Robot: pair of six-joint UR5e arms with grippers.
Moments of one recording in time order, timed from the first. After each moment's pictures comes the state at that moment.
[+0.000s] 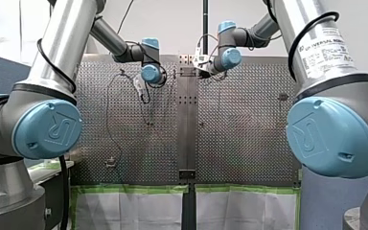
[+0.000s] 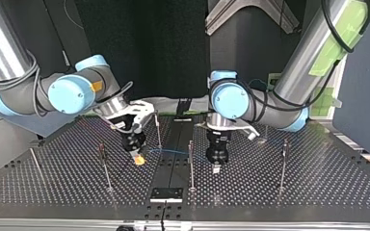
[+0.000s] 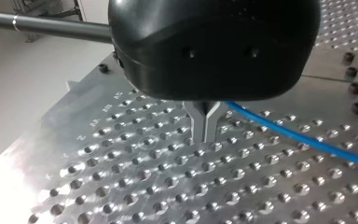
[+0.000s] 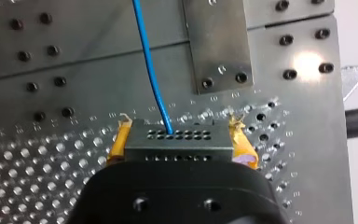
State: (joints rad) left arm -0.29 -1.91 -1.47 -2.78 -1.81 -1.87; right arm 2.11 -1.13 1.20 -0.04 1.35 1.78
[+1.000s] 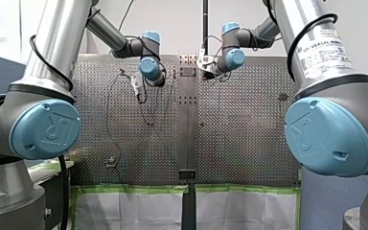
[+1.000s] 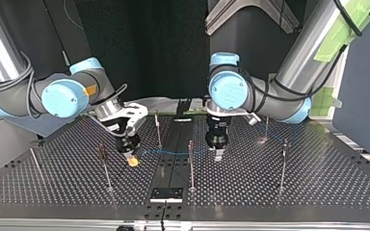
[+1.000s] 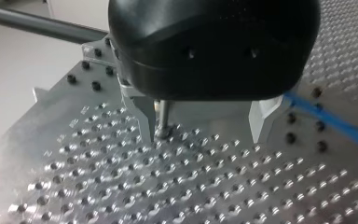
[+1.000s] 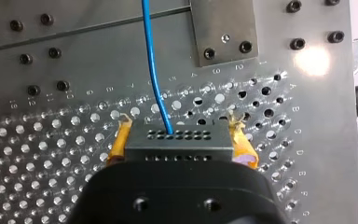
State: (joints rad) left arm -0.32 -1.83 -1.53 -2.97 -1.83 -1.86; right arm 2.08 -1.13 1.20 -0.03 1.34 1.77
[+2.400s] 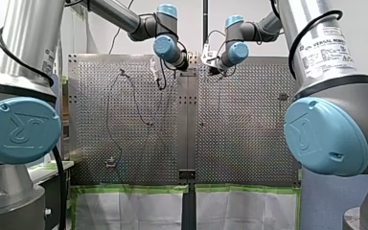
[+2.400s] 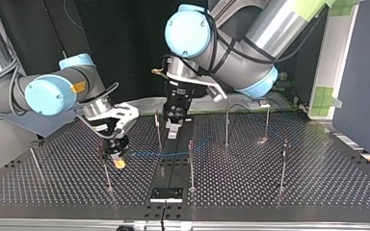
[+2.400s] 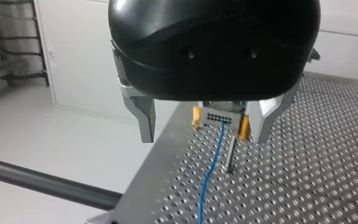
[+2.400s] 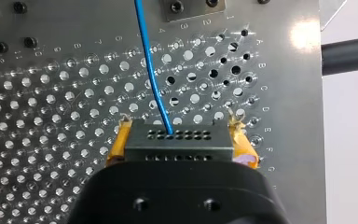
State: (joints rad) left arm -0.58 -1.75 -1.52 -2.99 -1.92 -1.82; right arm 2.06 -1.17 1.21 0.01 1.40 1.76
